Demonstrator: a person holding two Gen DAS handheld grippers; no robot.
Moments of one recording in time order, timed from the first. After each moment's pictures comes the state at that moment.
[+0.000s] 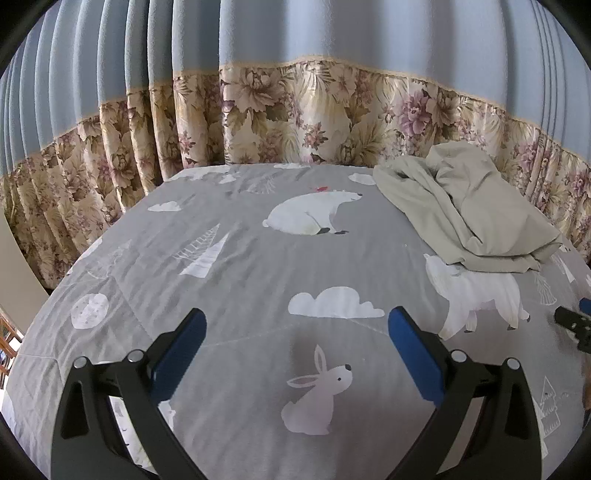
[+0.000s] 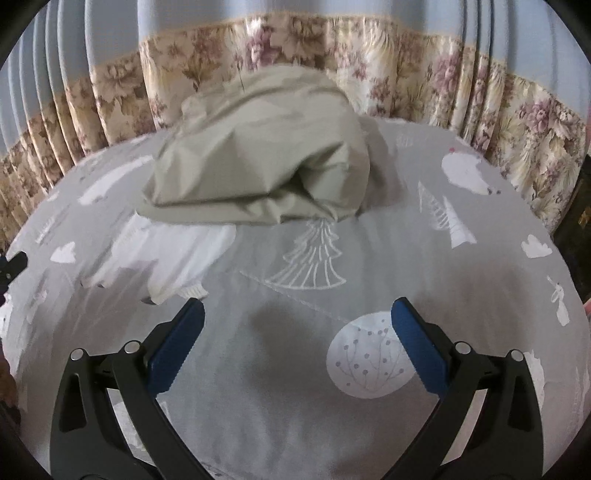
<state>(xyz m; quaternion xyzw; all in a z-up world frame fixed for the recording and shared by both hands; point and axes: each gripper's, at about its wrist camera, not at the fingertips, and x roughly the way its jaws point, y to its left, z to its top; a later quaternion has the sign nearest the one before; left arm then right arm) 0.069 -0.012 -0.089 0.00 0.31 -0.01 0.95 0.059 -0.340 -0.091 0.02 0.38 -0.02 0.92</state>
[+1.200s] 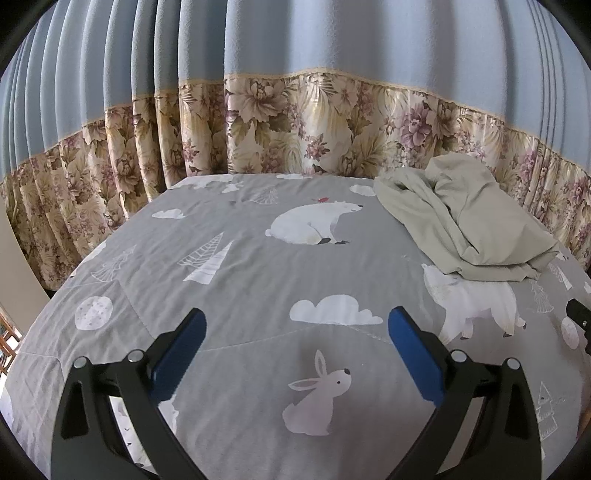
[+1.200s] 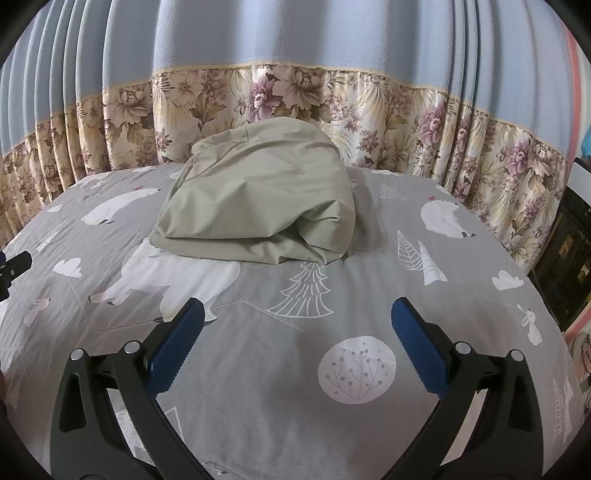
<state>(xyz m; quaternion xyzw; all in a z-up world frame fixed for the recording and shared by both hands) 0.063 -0.013 -0.083 -0.01 0.29 0.00 0.96 0.036 -0.328 -0.072 -0.01 0.30 -0.04 0.95</state>
